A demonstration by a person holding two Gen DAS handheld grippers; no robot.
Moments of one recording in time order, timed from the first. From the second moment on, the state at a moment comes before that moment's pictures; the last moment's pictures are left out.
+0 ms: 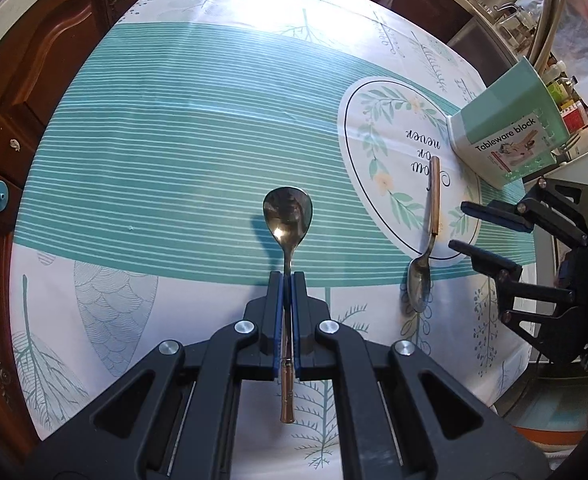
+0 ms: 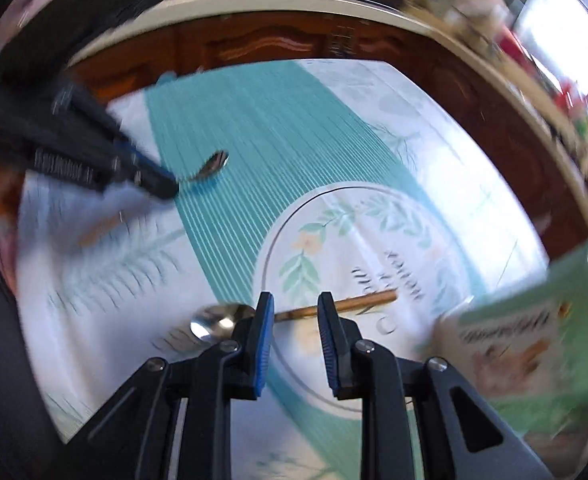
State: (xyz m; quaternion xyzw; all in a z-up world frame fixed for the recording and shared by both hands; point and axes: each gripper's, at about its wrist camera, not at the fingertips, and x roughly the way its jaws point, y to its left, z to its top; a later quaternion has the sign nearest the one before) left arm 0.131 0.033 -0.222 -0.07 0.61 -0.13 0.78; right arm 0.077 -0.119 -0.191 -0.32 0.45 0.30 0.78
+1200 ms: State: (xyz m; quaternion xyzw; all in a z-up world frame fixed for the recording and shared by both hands) left arm 0.134 0.047 -0.216 -0.09 0.61 -0.11 0.78; right arm 0.169 -0.061 -0.224 -0.40 0.56 0.37 0.62
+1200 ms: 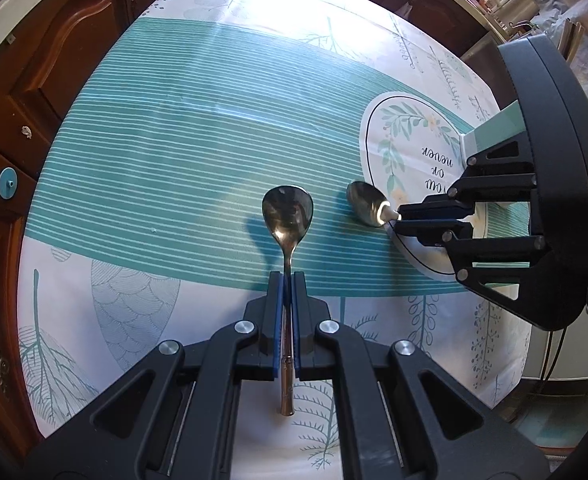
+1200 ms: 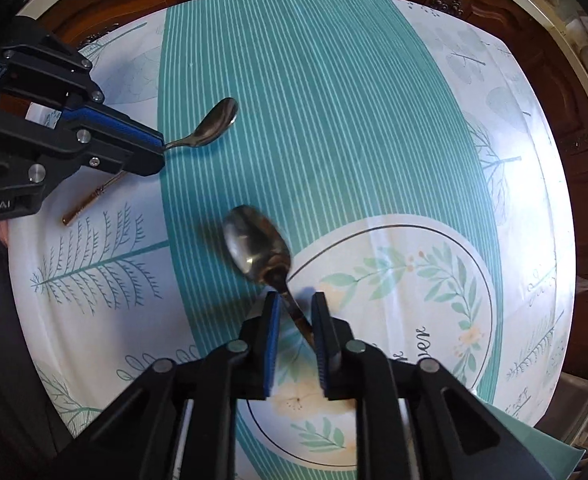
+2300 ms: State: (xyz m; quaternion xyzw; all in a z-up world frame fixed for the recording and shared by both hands) left arm 0.160 -0.228 0.008 -0.01 0.32 -0.32 0.89; right arm 0.049 -0.346 -0.035 0.14 0.15 0.01 0.98
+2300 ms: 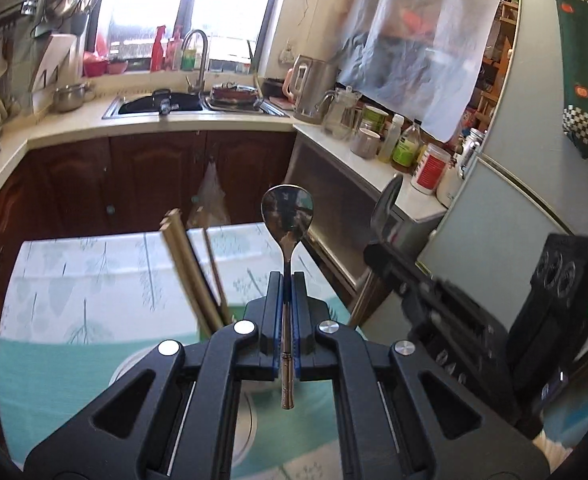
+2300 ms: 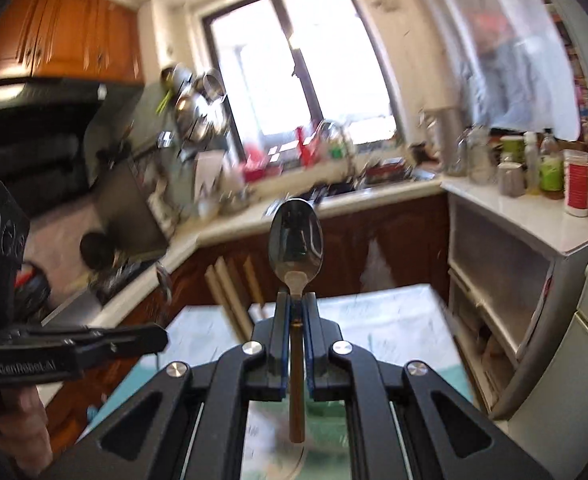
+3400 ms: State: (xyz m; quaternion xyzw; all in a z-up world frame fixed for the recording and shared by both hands) left arm 0.178 -0.229 -0.065 0.01 0.34 -0.30 0.89; right arm 0.065 -0.377 -0.091 0.11 0.19 0.04 0.97
